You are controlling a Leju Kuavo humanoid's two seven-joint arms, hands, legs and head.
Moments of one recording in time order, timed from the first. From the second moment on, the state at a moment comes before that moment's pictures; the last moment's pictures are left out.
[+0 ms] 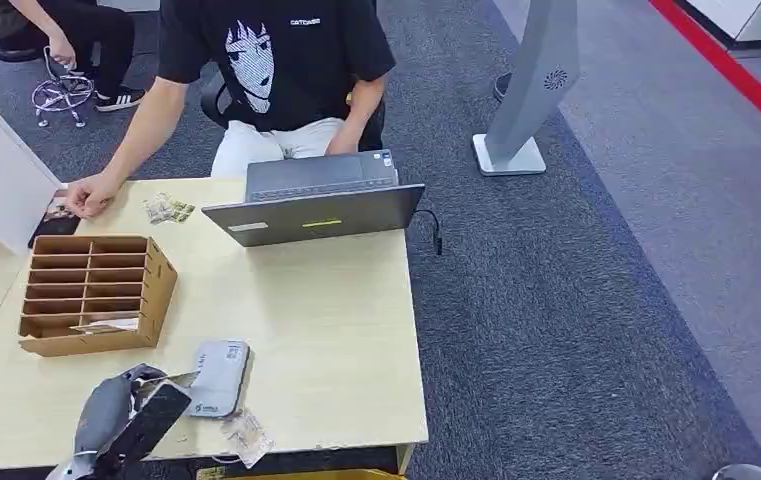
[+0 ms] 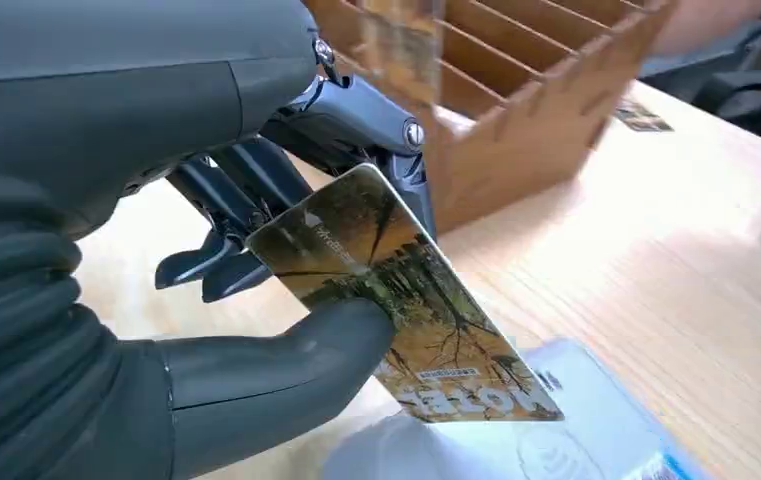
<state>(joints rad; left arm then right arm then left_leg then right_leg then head) 0.14 0.21 -0.17 -1.48 -0.69 0.15 0.08 0.34 0.04 0.08 -0.87 0.63 -0.17 0.47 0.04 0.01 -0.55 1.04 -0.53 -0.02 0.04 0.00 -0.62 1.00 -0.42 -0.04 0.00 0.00</state>
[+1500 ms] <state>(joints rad) -0.16 0.25 0.05 -1.64 -0.76 0.22 0.03 0.37 0.09 0.00 -0.96 0.87 -0.05 0.46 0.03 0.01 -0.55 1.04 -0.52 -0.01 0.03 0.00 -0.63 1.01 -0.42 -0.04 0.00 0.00</state>
